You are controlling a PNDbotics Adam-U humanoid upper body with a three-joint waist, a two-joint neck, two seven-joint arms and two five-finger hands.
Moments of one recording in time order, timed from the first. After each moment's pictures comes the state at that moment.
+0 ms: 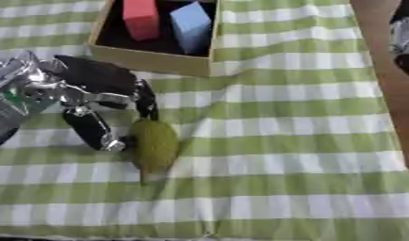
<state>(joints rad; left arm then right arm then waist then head) -1.00 0.61 -0.76 -1.68 -0.45 0.01 -0.77 -0.17 -0.70 -0.14 -1.98 0.31 -0.11 -0.31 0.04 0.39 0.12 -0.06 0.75</state>
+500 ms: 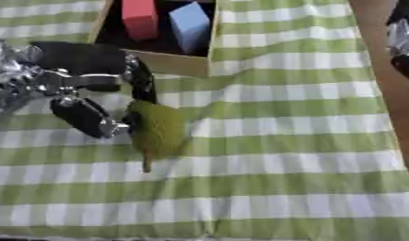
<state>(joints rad) -1.00 0.69 -0.62 -1.88 -0.39 0.10 -0.68 -0.16 -0.70 -0.14 -1.98 0.31 -0.11 -0.31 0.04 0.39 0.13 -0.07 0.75</state>
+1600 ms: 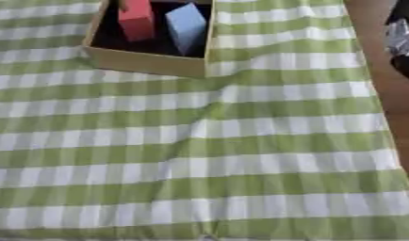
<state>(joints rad) -1.24 0.46 -0.37 -1.27 -0.88 -0.09 -0.35 -0.17 -0.71 -0.14 -1.98 0.31 -0.12 -0.31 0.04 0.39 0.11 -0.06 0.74</state>
